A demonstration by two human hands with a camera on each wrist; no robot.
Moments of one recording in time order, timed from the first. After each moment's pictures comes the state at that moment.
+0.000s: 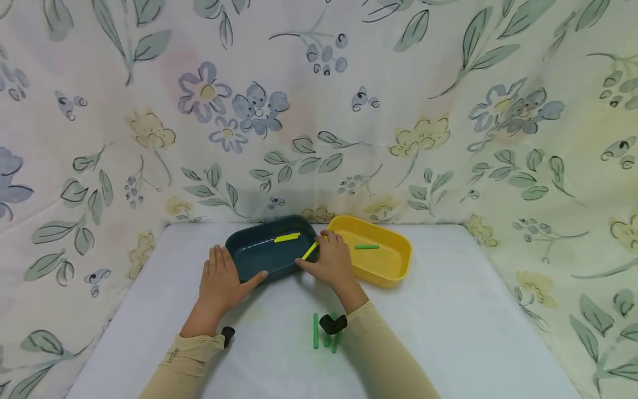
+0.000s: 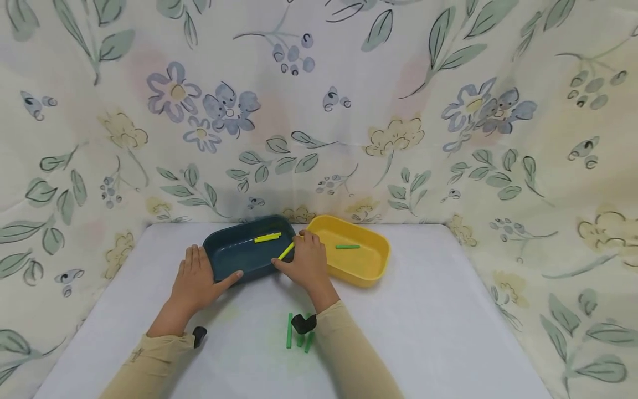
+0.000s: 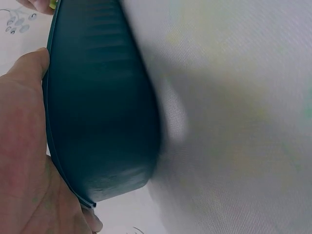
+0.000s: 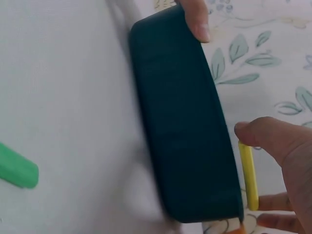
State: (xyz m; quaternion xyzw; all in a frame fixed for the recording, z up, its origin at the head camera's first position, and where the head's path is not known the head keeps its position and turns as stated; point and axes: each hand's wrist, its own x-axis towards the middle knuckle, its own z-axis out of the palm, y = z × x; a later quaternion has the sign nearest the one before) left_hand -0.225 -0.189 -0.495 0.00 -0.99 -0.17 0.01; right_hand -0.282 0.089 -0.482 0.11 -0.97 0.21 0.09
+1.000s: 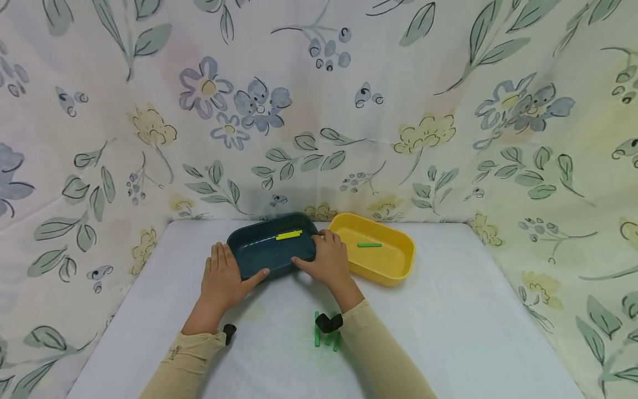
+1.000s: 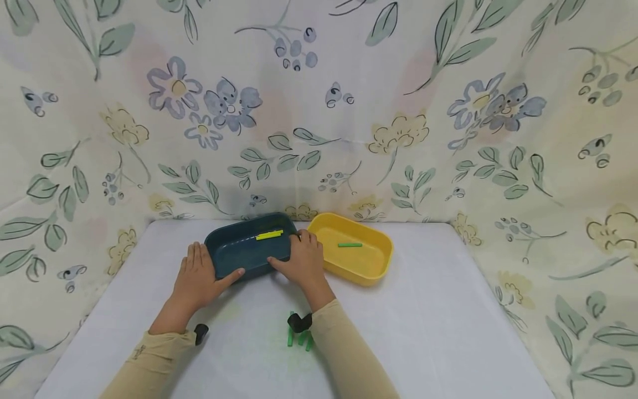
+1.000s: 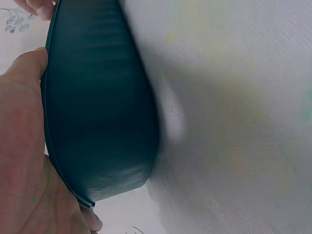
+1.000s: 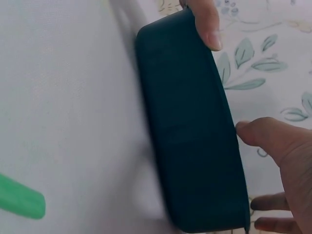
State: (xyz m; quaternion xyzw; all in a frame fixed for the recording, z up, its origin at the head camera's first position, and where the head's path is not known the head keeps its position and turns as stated) left_hand -0.225 -0.187 -0.493 0.00 -0.99 -0.17 0.00; right_hand -0.283 0.076 -0.486 0.10 -0.97 0.21 0.07
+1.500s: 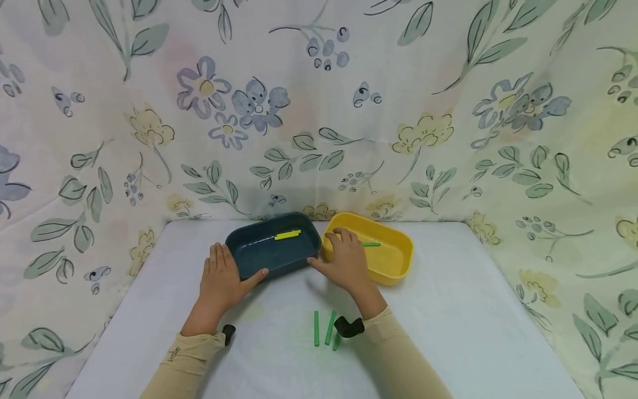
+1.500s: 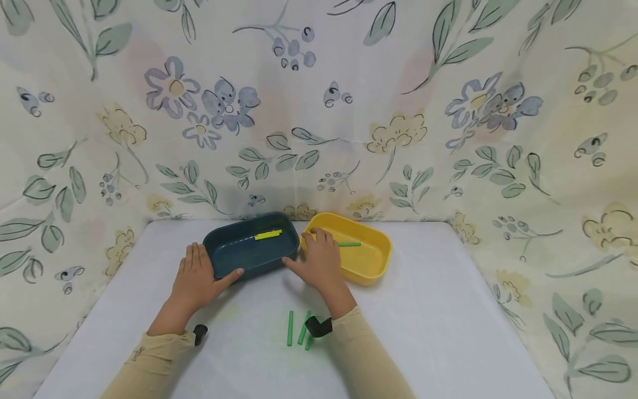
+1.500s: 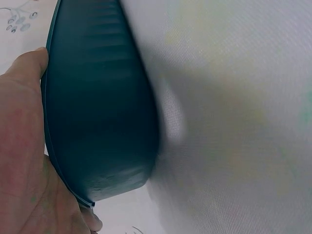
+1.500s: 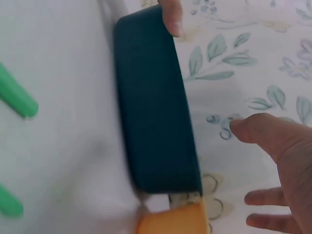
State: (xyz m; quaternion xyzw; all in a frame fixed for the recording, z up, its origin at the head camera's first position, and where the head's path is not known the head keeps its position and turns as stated) left_hand -0.223 -0.187 -0.495 0.00 -0.98 -0.19 0.00; right_hand -0.264 0.120 -0.468 0.14 -0.96 0.22 0.12
